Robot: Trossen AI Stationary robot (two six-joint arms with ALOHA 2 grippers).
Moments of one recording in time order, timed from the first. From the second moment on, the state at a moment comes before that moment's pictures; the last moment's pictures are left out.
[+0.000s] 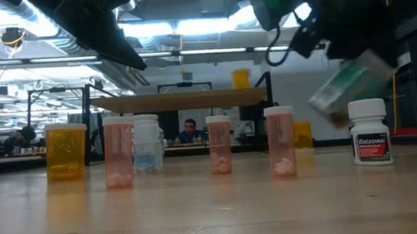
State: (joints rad) left arm -0.13 1.11 0.71 -0.17 -0.36 -0.07; right arm -0.01 1.74 1.34 -1.57 -0.19 0.24
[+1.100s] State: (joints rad) left arm -0.13 1.11 0.71 -0.17 -0.36 -0.07; right arm 0.18 1.73 0.98 -1.57 -0.72 0.55
